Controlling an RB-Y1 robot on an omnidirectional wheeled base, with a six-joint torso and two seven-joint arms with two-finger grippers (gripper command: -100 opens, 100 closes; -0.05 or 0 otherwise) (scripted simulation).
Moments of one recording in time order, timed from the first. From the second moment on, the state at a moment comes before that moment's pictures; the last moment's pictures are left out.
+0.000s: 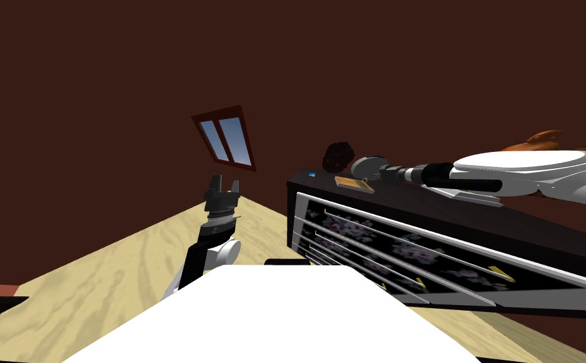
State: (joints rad) left arm 0.45 0.04 -0.03 -2.35 0.09 -0.51 -0.04; right arm 0.07 -1.96 0.14 -1.29 0.39 -0.48 1.26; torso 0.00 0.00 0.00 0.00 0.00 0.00
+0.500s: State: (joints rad) left arm 0.45 0.04 -0.03 -2.35 0.09 -0.51 -0.04; right arm 0.03 -1.99 0.20 -1.30 0.35 -0.47 1.29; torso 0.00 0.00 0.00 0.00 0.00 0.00
